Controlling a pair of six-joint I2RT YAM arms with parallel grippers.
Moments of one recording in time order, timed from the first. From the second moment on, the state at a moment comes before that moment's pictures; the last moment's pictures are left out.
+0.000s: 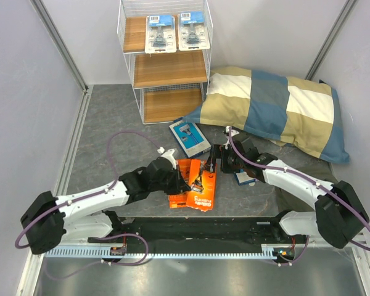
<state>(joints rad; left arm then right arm) -0.96 1.14 0.58 -0.15 0.05 -0.90 0.60 1.28 0.71 -0.21 -0.18 0.61</state>
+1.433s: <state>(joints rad) -0.76 0.99 0.53 0.06 0.21 -0.84 0.55 1.22 0.59 0.27 -0.56 0.74</state>
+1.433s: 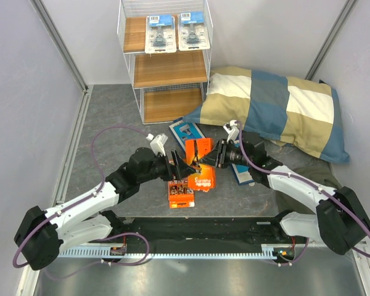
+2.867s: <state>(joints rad) -0.62 1.37 0.58 0.97 0.52 -1.02 0.34 1.35 0.58 1.04 -0.48 1.35</state>
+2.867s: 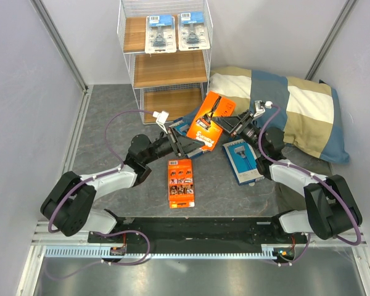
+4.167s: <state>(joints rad) -0.59 1.34 0.59 0.91 0.50 -1.07 0.33 1.08 0.56 0.72 -0.44 1.14</state>
